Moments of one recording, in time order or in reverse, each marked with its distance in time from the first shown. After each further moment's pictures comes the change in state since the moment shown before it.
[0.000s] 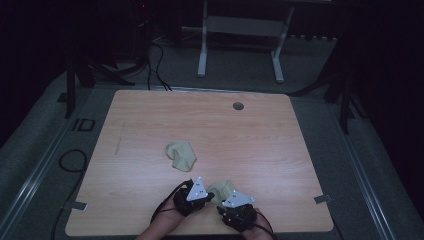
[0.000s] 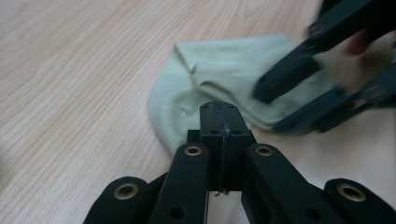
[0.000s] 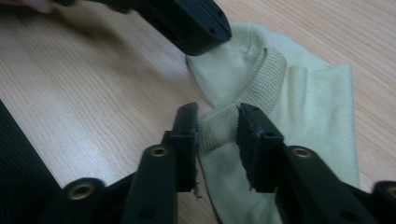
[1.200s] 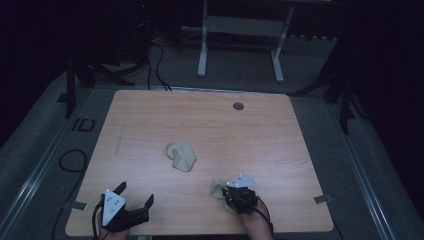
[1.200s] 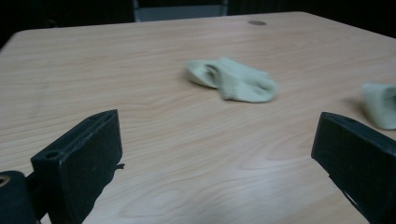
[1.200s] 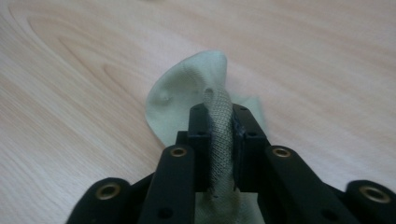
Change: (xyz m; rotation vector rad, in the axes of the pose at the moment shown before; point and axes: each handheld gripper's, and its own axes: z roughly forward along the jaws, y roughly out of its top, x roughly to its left) left arm 0.002 -0.103 -0.136 -0.344 0.574 -0.412; right arm -0.030 0.019 0.017 -0.026 -0.088 0.190
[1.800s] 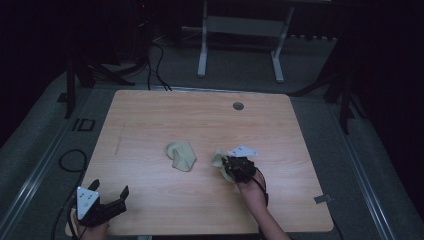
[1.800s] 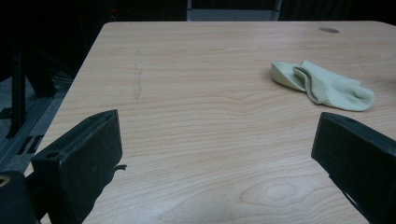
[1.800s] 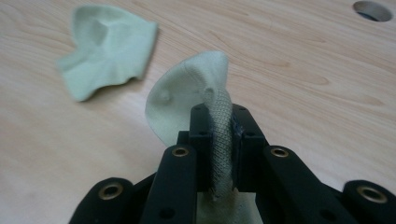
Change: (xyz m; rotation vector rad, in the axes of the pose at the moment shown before) left arm 0.064 -0.011 -0.014 -0.013 0.199 -0.082; right arm -0.034 0.067 0.005 -0.123 -0.064 0.012
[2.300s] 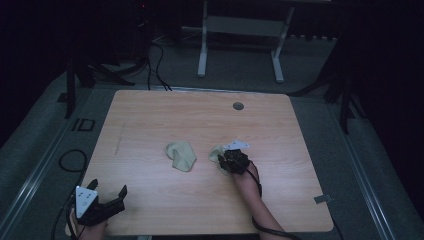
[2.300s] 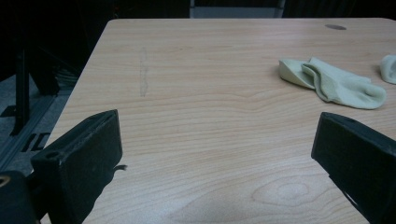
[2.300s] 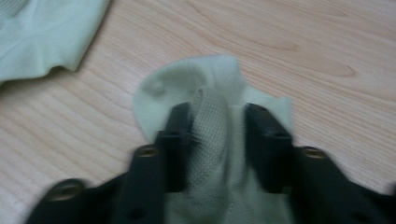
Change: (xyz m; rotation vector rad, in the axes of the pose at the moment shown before) left arm 0.008 -0.002 0.001 0.005 0.018 -0.005; right arm -0.023 -0.005 0.074 0.062 -0.019 -0.026
